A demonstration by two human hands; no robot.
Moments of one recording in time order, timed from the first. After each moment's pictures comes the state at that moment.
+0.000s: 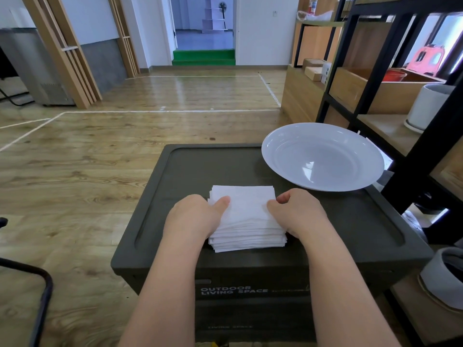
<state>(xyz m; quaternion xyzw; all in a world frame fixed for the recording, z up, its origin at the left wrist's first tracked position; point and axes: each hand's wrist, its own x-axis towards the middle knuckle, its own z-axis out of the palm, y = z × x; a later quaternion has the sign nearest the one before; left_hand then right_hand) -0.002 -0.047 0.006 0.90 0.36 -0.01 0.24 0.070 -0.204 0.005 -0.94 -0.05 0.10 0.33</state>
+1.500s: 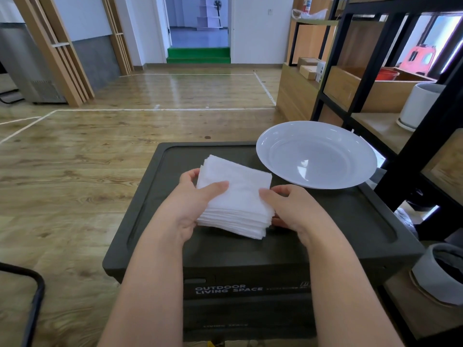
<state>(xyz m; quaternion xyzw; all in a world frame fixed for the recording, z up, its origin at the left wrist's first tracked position) -0.001 -0.039 0.017 0.64 0.27 0.06 0.72 0.070 -0.211 0.006 -0.82 -0.01 0.19 0.54</state>
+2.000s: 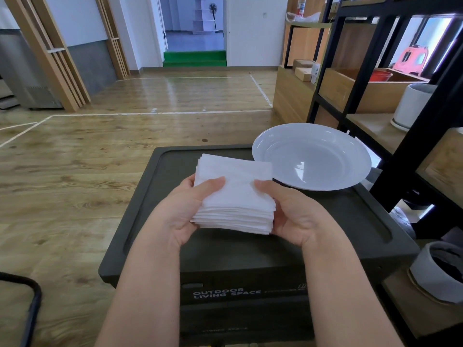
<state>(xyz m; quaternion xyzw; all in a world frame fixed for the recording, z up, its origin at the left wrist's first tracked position) -0.004 -0.043 0.026 0.57 0.24 0.03 0.78 0.066 -0.214 0.018 -0.54 0.01 0.35 0.77</state>
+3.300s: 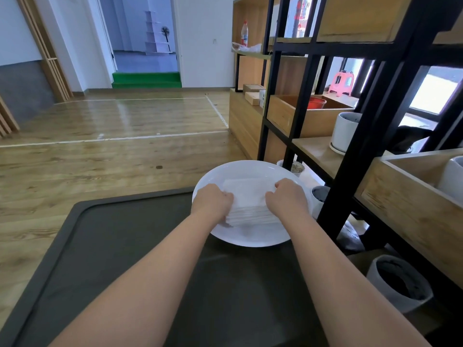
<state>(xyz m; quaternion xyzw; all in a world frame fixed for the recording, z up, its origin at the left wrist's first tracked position) 0.210 -0.128 0.016 0.91 0.17 0.03 0.37 0.234 -0.283 0.025 -0.95 0.03 -0.06 0.32</state>
